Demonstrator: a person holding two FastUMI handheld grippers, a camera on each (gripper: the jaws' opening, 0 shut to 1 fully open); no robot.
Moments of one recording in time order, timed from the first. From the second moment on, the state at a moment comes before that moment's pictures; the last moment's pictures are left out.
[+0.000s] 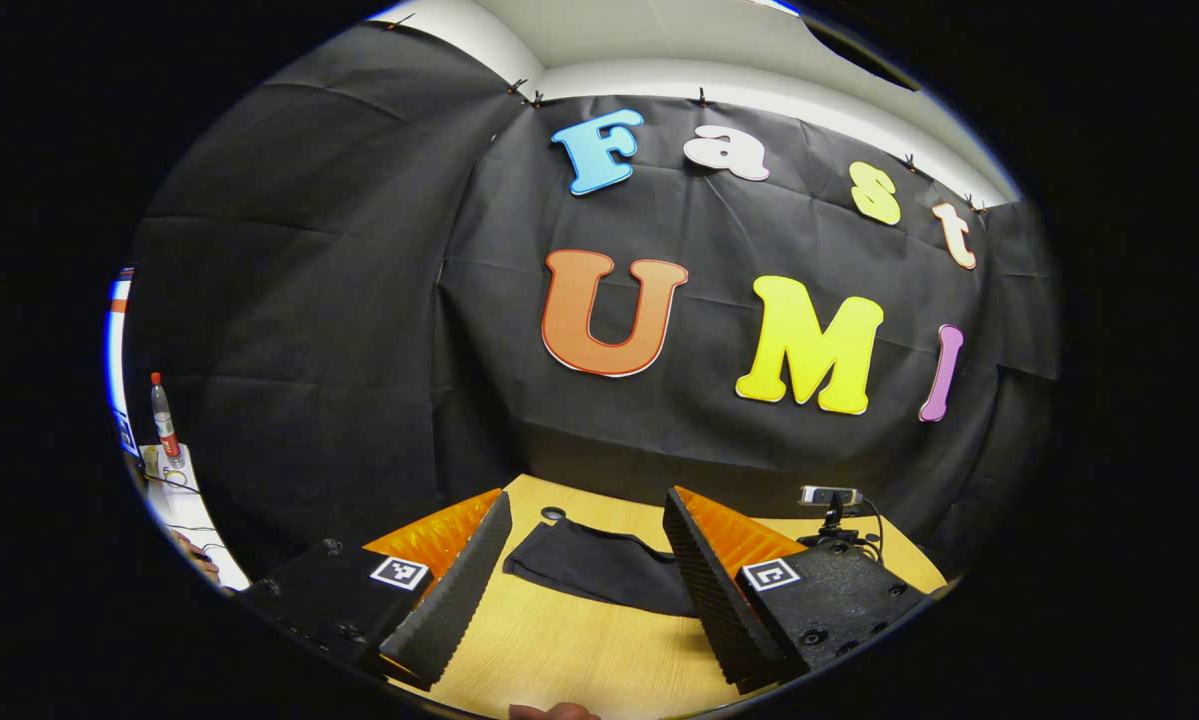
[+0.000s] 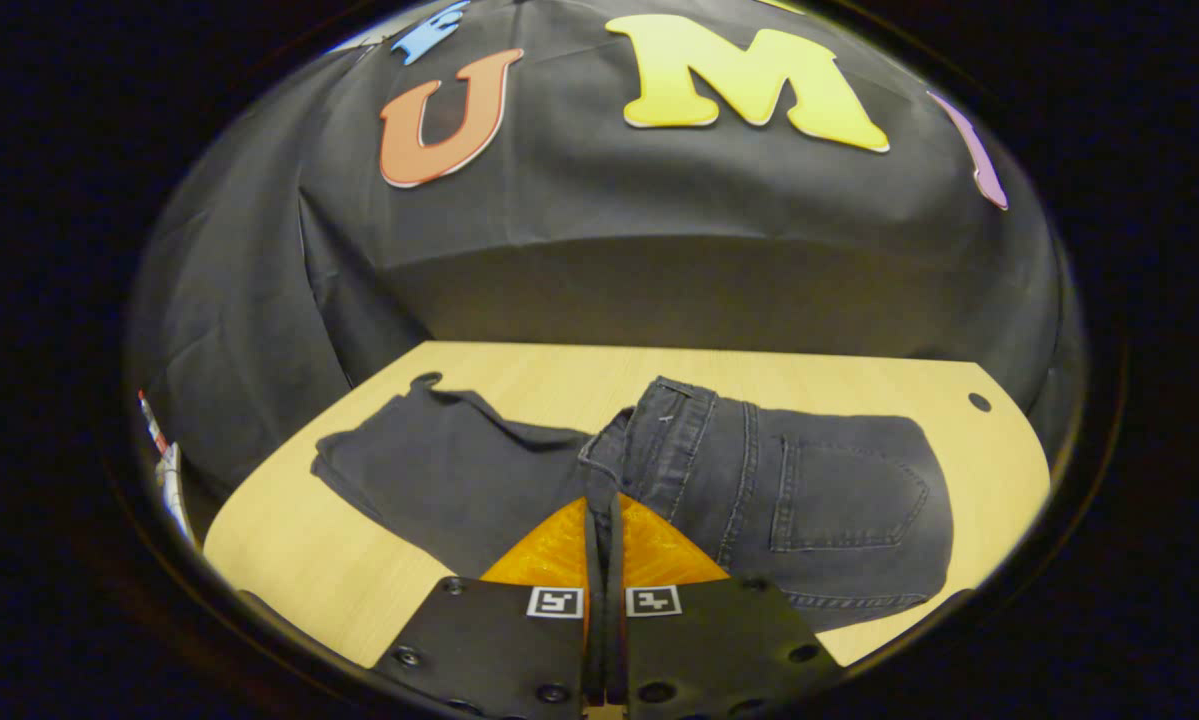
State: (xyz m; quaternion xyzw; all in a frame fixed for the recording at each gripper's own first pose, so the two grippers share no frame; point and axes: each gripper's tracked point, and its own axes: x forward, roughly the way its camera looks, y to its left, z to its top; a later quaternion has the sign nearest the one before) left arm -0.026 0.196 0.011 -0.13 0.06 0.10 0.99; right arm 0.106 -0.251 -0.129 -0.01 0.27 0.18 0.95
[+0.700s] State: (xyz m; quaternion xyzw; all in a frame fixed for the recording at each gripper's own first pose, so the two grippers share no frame) left arm -0.006 0.200 -0.011 -0.20 0.07 0.10 0.97; right arm 0.108 -0.244 -0.057 -0.03 0.22 0.26 0.94
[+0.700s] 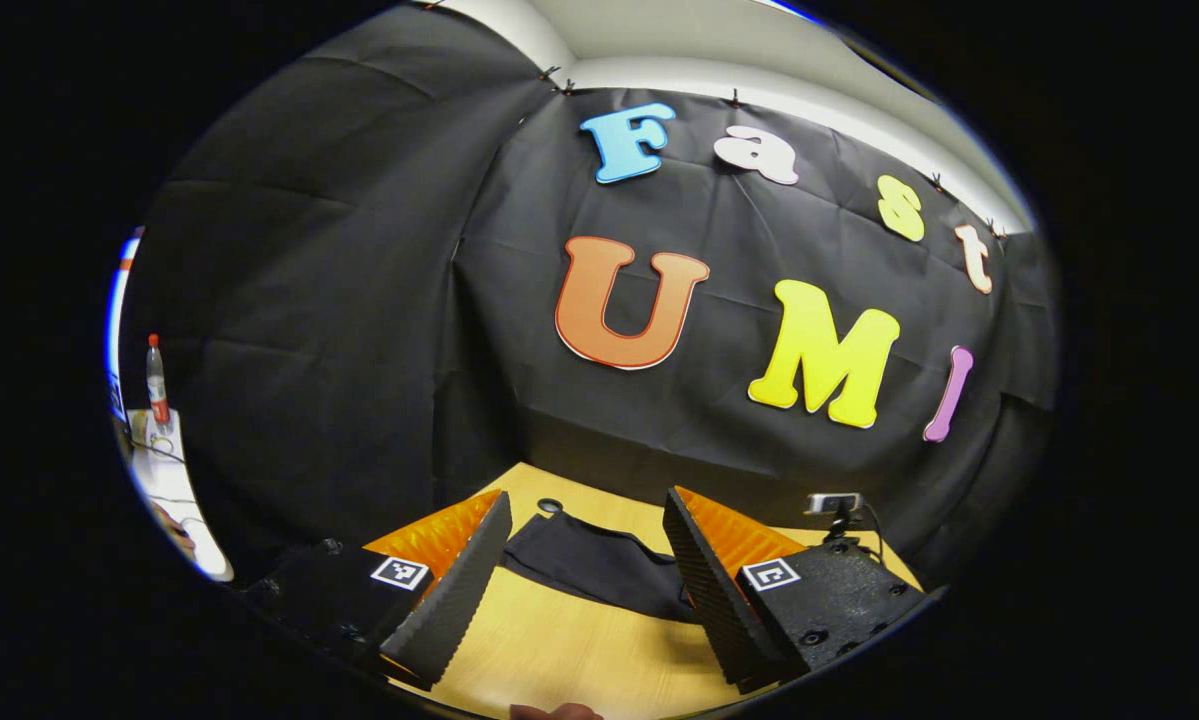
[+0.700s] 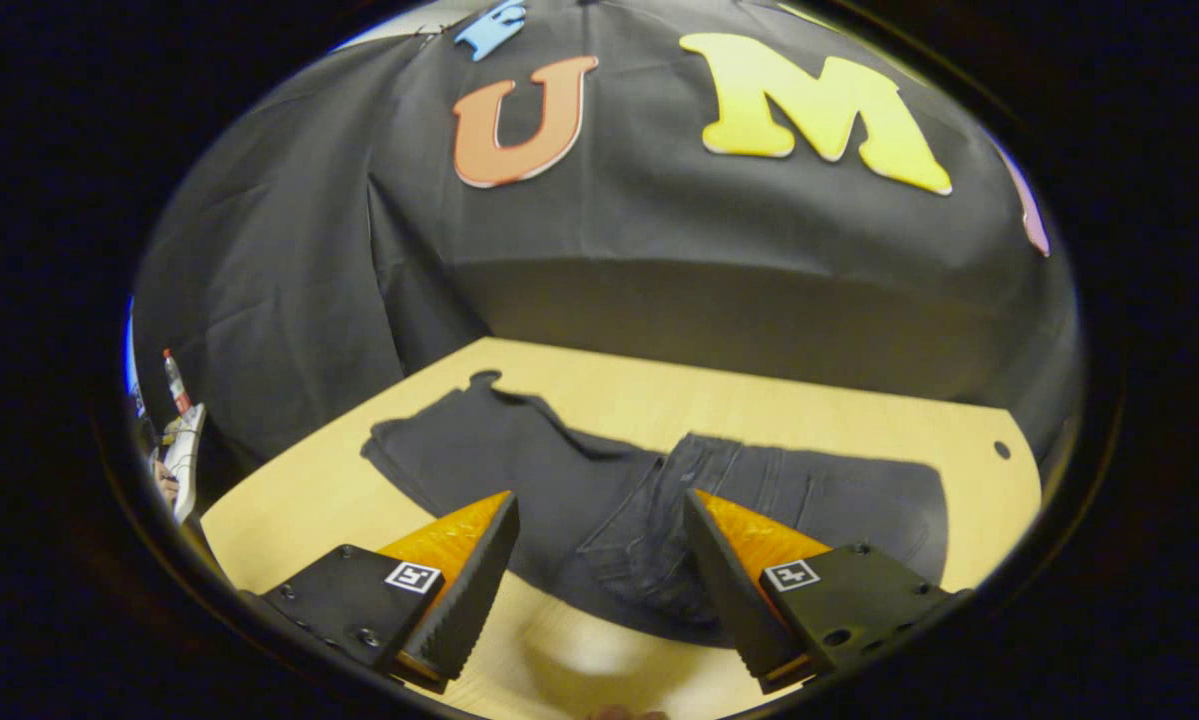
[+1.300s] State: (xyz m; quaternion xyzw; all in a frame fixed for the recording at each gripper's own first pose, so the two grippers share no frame) left arm 0.056 0.209 -0.206 -0.58 0.26 0.13 0.76; right arm 0.120 -0.449 0.166 0.01 0.03 0.12 0.99
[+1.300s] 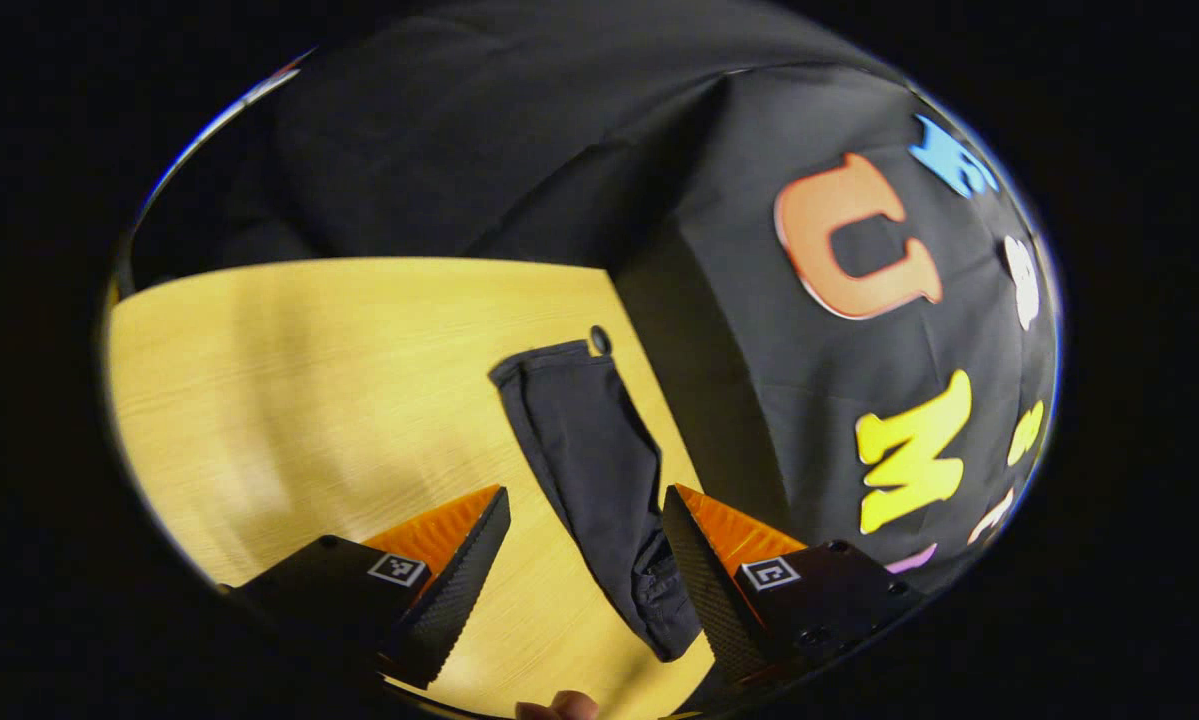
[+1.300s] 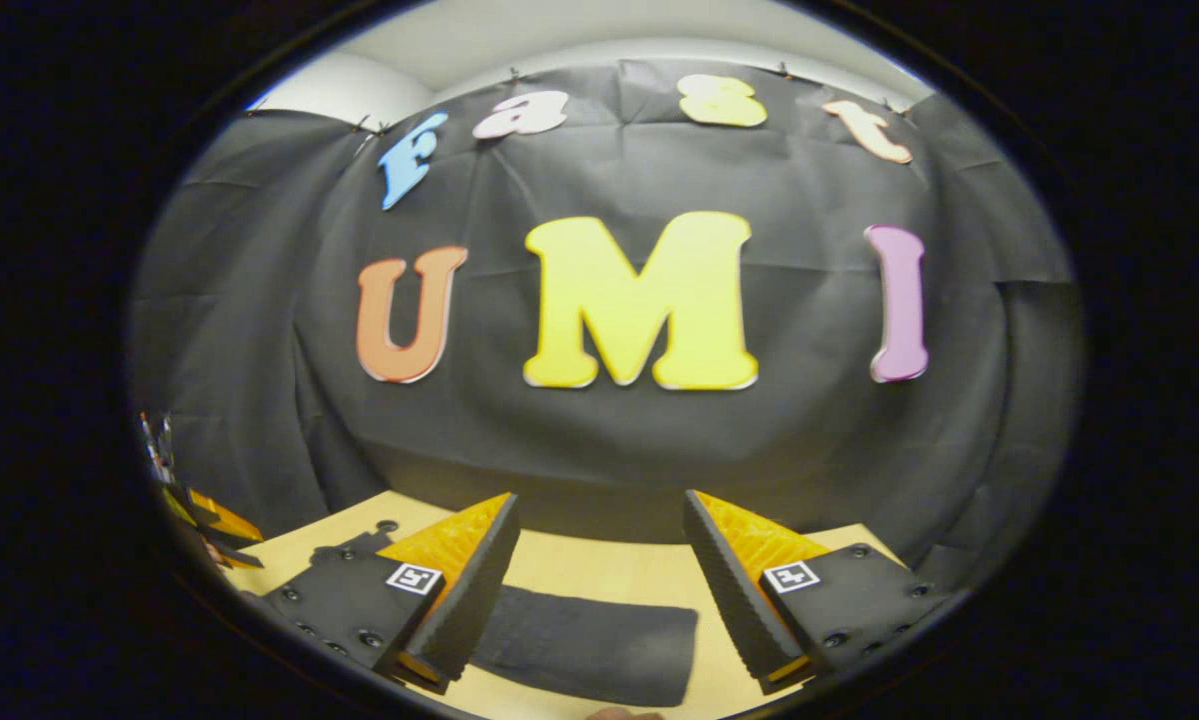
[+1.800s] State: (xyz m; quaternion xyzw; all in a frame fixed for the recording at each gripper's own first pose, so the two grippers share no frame) left arm 0.123 0.228 -0.290 -0.63 0.32 0.16 0.69; right arm 0.088 -0.600 0.201 0.00 0.01 -0.02 1.00
